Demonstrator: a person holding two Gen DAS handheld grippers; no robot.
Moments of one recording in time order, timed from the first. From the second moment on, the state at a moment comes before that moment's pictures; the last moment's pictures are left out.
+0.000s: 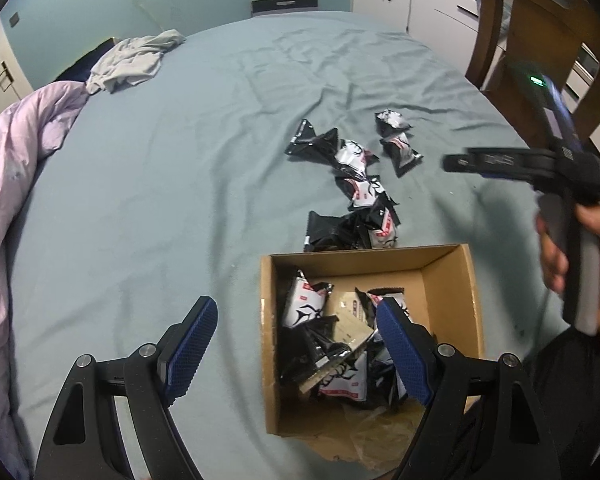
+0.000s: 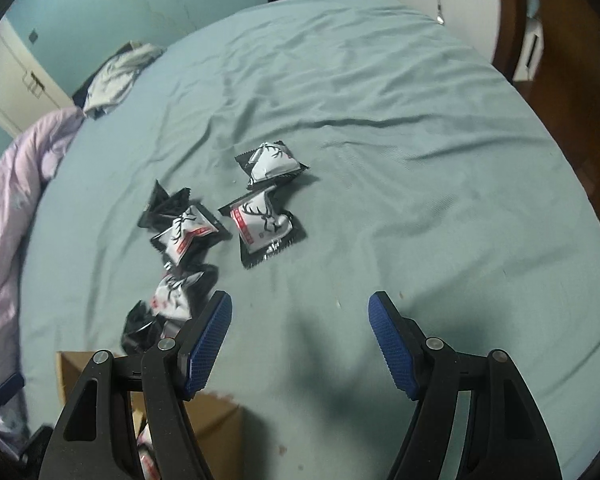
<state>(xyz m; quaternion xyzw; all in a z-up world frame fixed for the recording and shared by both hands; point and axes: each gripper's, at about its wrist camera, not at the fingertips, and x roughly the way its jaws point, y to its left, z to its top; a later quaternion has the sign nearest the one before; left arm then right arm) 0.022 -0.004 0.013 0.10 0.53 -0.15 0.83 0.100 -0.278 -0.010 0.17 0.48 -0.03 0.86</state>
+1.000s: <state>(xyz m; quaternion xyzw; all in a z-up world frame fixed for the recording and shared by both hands) 0.068 -0.043 -0.023 0.12 0.54 -0.15 0.82 0.158 -0.271 0.001 0.22 0.42 0.05 0.88</state>
